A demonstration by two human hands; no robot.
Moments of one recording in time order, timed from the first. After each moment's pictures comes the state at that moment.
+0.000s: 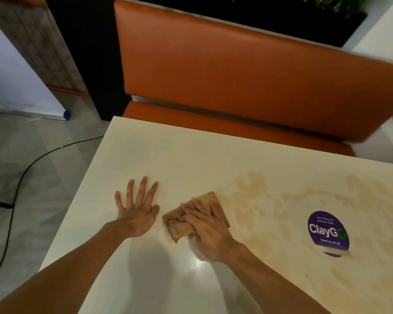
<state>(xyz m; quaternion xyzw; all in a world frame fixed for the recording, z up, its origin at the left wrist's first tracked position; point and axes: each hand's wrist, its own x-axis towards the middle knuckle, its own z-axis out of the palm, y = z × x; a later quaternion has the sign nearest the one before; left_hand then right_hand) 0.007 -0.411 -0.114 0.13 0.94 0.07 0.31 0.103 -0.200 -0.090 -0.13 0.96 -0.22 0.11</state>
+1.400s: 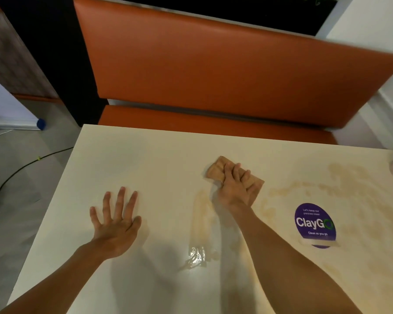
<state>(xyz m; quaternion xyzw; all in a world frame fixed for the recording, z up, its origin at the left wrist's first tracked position) 0.014 -0.408 -0.116 0.15 0.94 0.03 0.29 0.033 -0.102 -0.095 0.30 0.93 -0.17 0.13</state>
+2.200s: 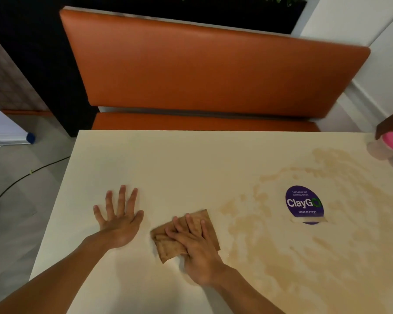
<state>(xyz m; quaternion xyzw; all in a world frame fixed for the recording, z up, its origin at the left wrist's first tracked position) 0.004 -0.413 -0.113 0.14 0.93 0.07 0.32 0.159 -0.225 -0.101 0.00 0.95 -0.30 0.13</state>
